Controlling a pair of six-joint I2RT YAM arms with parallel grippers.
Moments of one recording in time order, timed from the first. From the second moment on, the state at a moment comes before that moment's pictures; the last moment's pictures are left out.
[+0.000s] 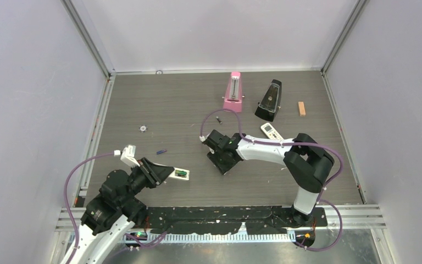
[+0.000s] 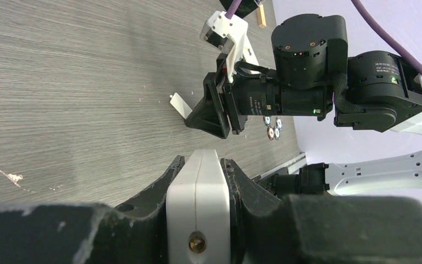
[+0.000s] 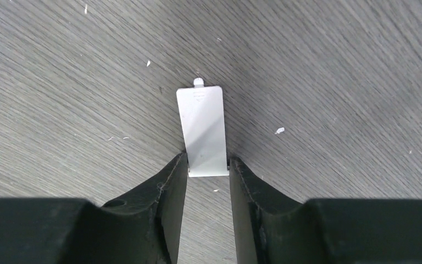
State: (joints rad) left arm -0.59 0.05 0.45 -0.67 0.05 -0.94; right arm 0.95 1.77 1.09 -0.57 0.05 0.23
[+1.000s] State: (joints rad) left arm -0.59 0.22 0.40 -0.49 0.23 -0.86; right arm 1.12 1.38 1.00 -0.56 -0.01 0.12
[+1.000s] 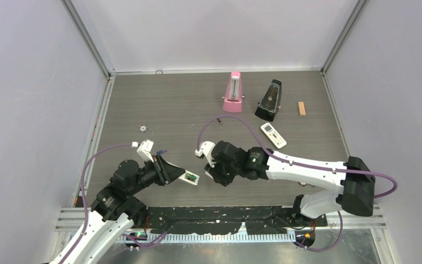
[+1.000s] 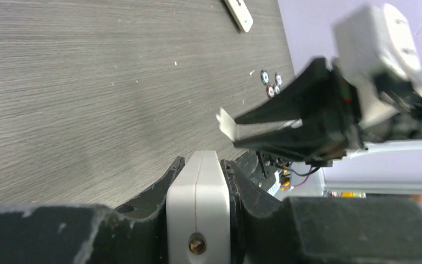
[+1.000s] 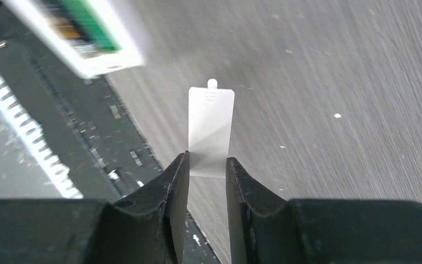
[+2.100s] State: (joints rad) left arm -0.59 0.33 0.38 -0.39 0.36 -0.79; right arm 1.35 1.48 1.23 -0.66 0.09 0.05
